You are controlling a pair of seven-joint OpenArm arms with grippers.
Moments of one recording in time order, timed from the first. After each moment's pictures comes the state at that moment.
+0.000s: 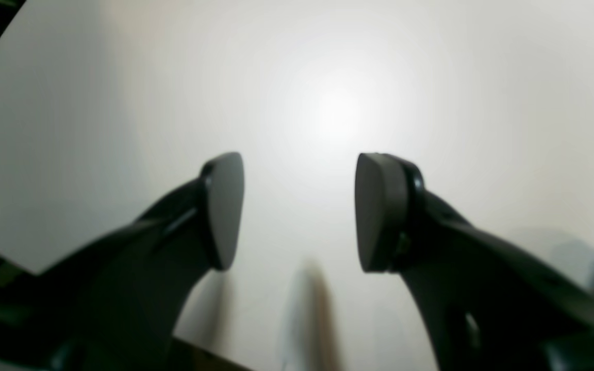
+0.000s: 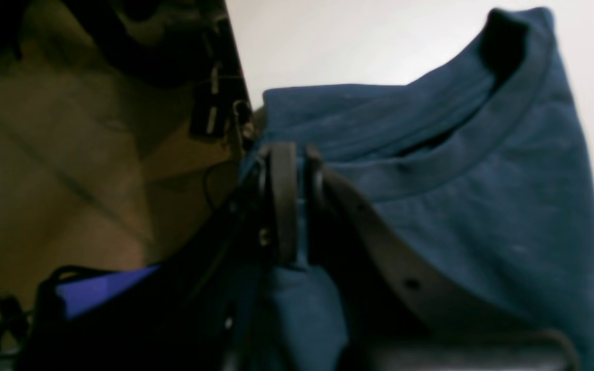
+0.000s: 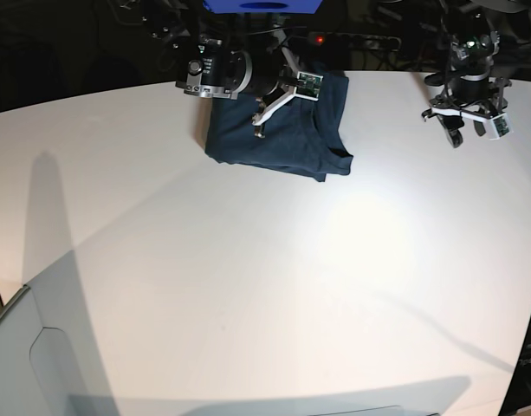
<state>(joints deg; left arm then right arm) 31.9 -4.4 -33.8 112.6 -19.4 -5.3 32.0 -17.0 4.7 -31.7 110.3 1.2 47.0 -46.8</state>
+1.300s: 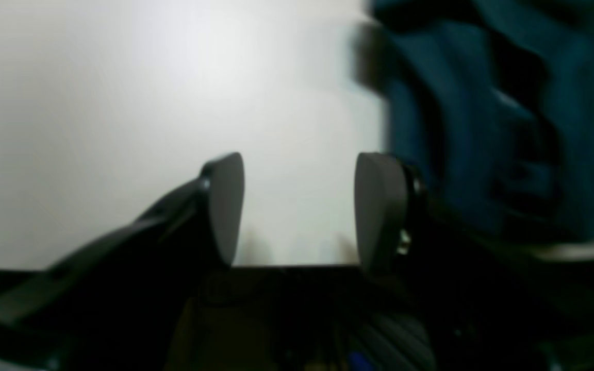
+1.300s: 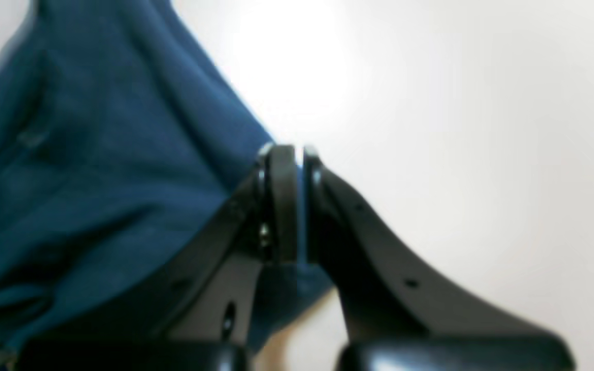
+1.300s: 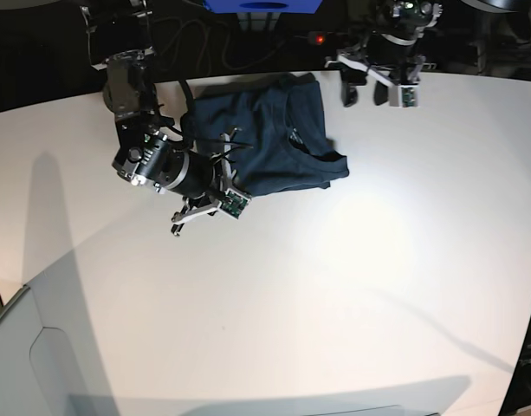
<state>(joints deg) 47.7 -4.0 -6.7 120.7 -19.5 -5.3 31.9 -2.0 5.8 -11.8 103.9 1.1 47.0 -45.9</state>
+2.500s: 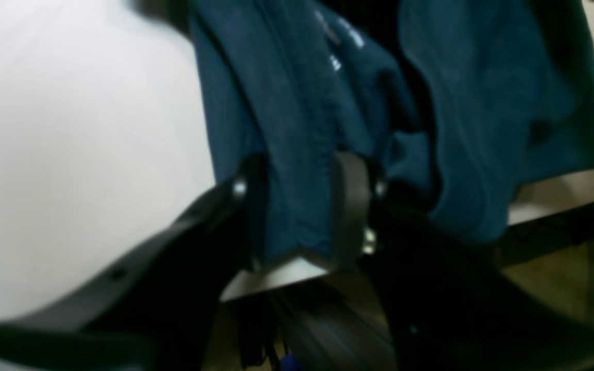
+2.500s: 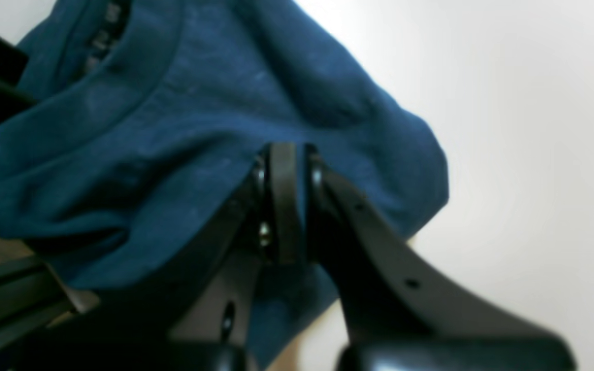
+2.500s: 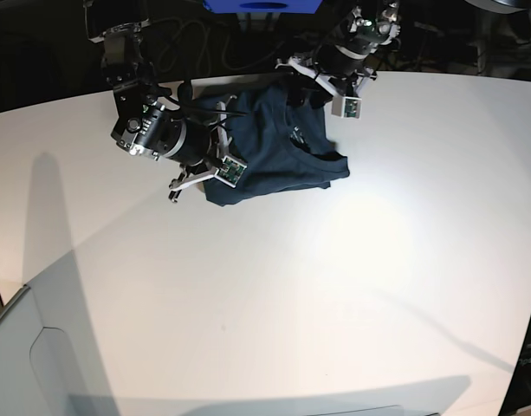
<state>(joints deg) 39.9 -4.5 6.7 110.3 -19.4 -4.7 31.5 -8.8 6.9 -11.7 105.6 1.1 47.0 -46.0</state>
